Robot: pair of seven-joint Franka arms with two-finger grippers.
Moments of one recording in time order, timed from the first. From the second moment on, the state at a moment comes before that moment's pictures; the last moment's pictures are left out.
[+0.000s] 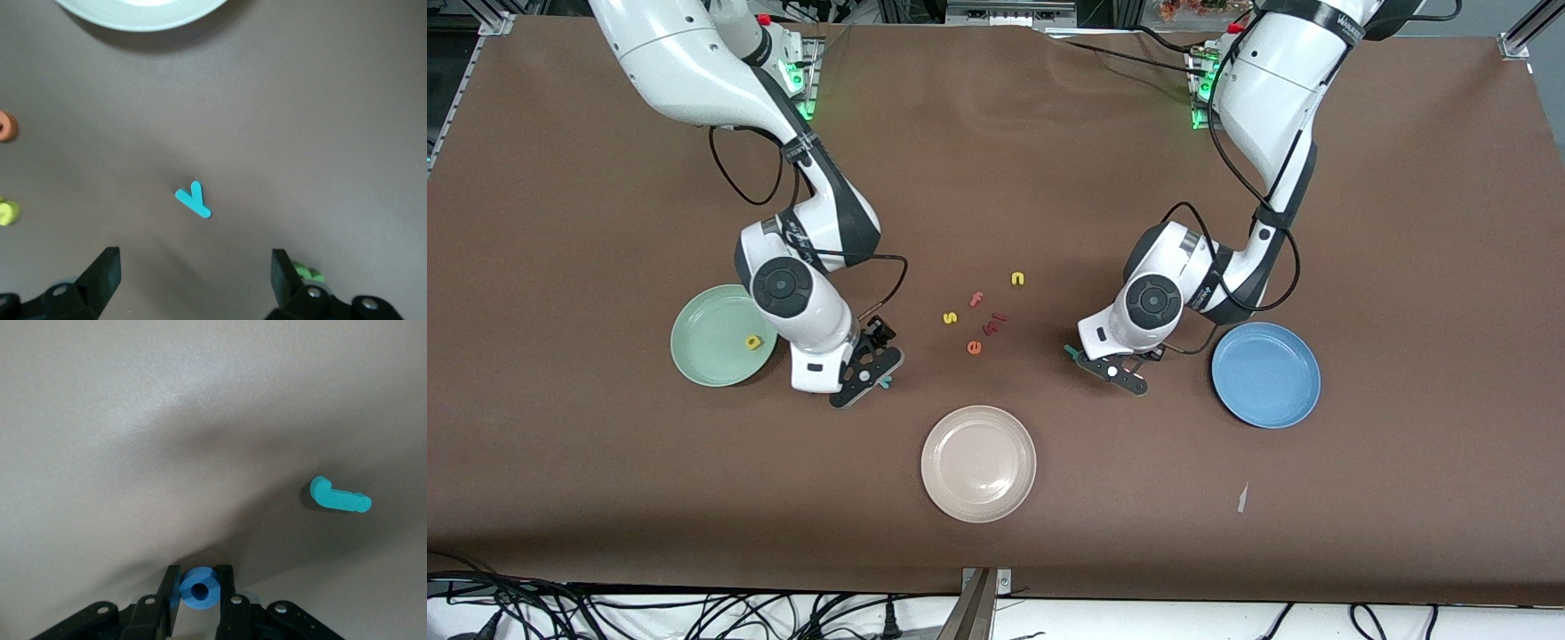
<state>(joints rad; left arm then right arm) -0.39 0.72 -0.08 -1.65 0.07 2.24 -0.04 0.36 0.69 0.10 -1.56 -0.11 2.29 -0.27</state>
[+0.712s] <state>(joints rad) -0.20 0.63 0.01 -1.66 0.08 2.16 0.40 0.36 0.79 0.12 -1.53 -0.13 2.38 -0.49</state>
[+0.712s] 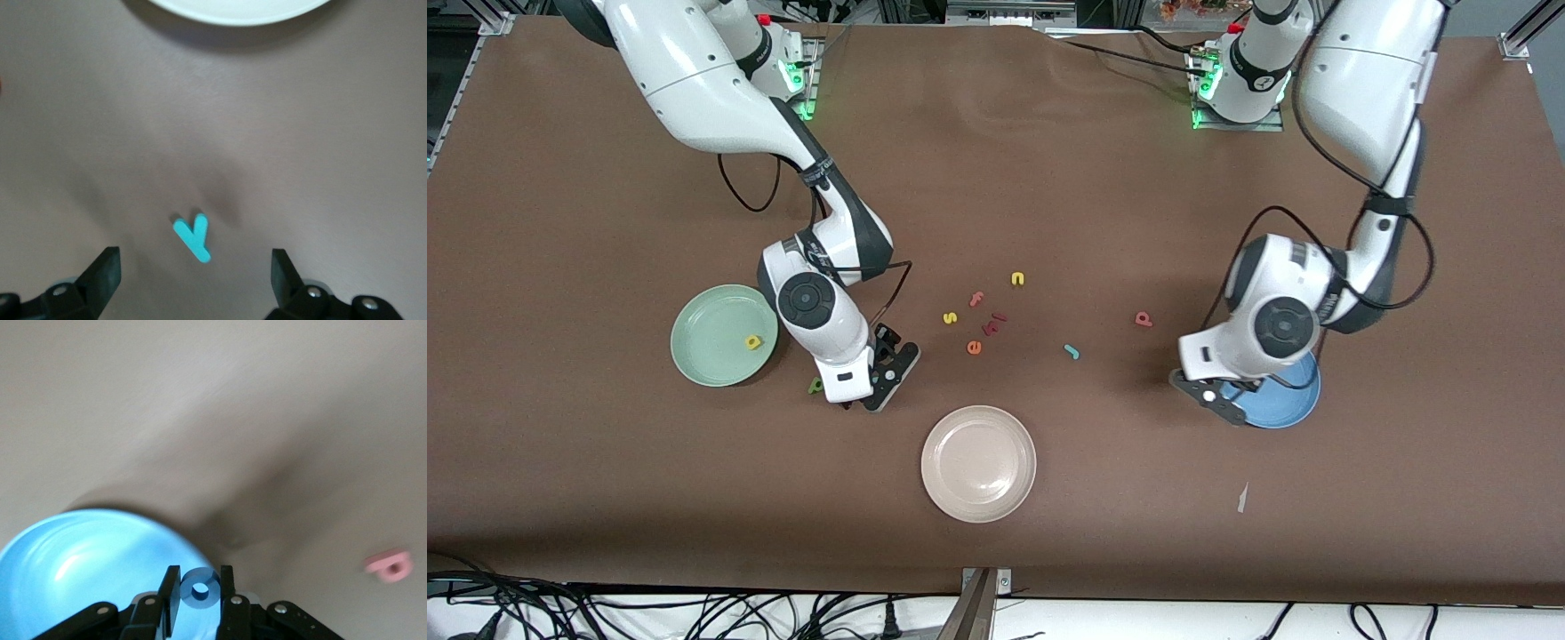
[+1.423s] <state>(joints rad) -0.14 0.67 -0.02 -1.67 0.08 2.21 0.48 0.36 0.82 0.12 -1.52 -0.13 2.38 -0.51</state>
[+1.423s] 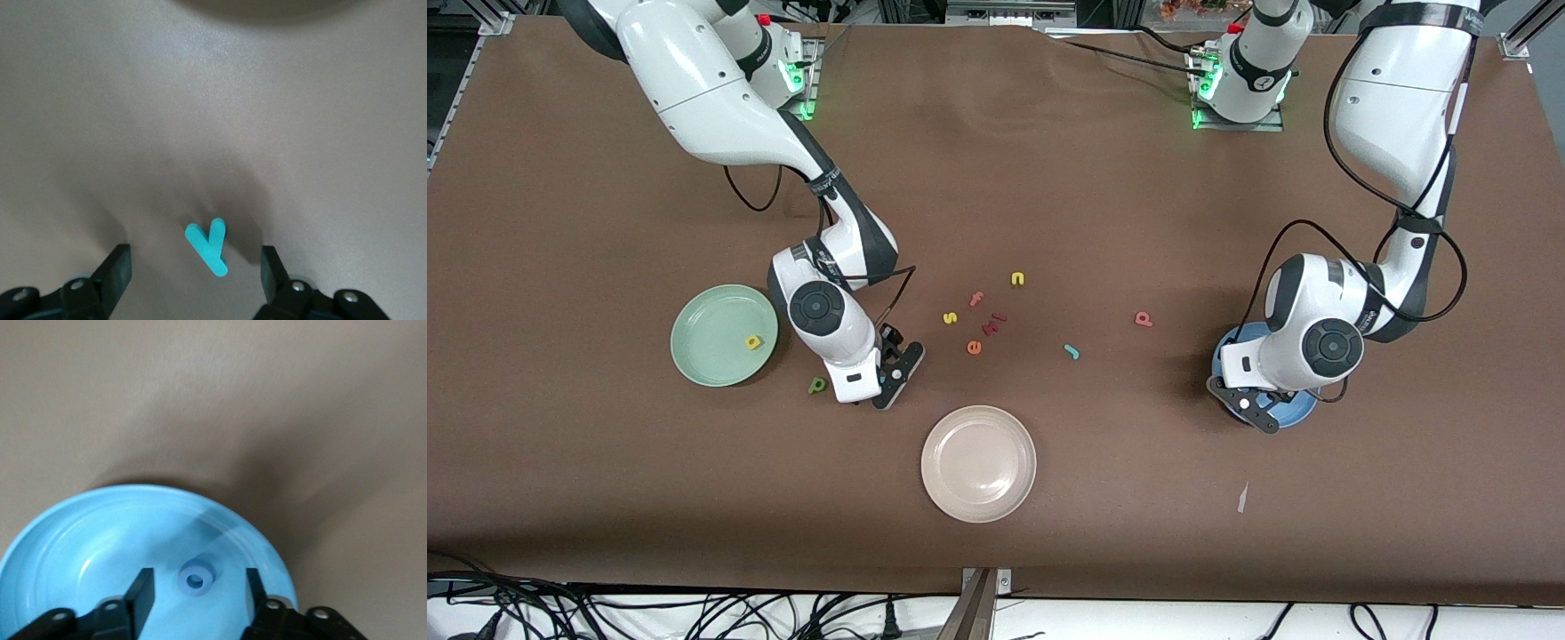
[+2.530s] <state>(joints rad) -0.25 0.62 -0.21 -1.83 0.08 2.28 -0.09 0.35 0.85 0.13 -1.46 -0.13 2.37 -0.52</state>
